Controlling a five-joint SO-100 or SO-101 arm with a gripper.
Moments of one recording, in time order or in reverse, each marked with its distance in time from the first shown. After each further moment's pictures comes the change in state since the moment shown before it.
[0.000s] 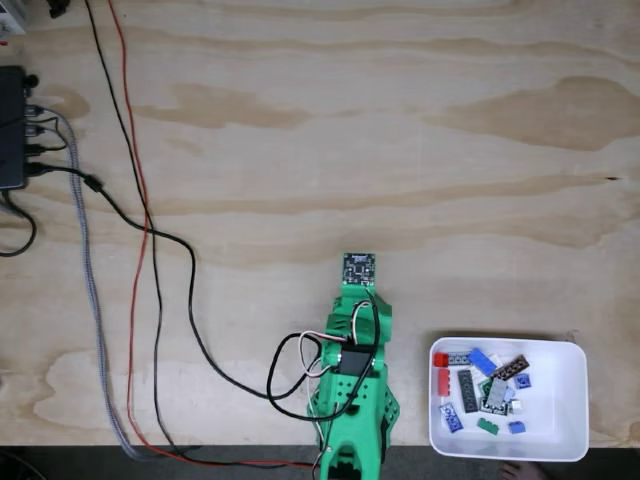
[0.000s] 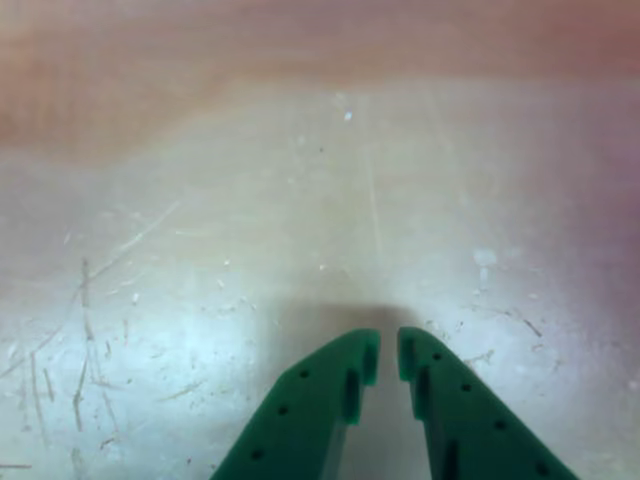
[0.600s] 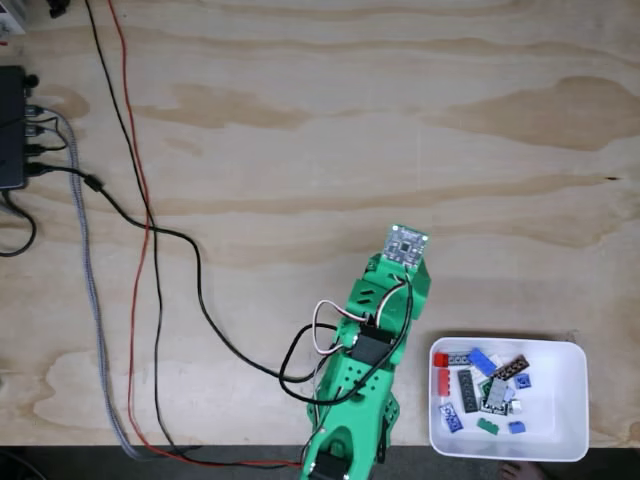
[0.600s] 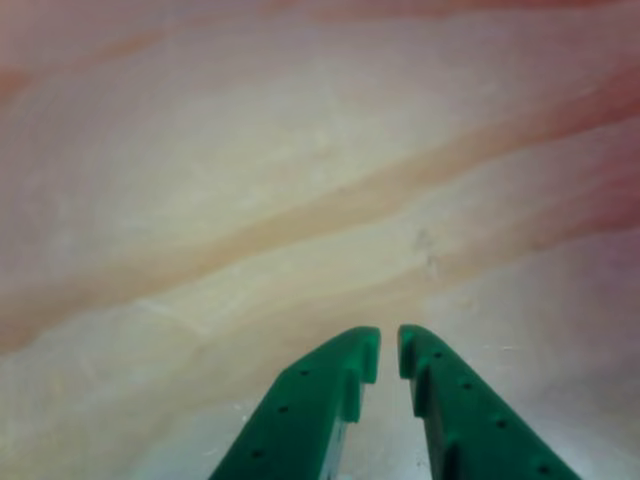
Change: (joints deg) arm 12.4 -30.6 -34.2 -14.2 3.5
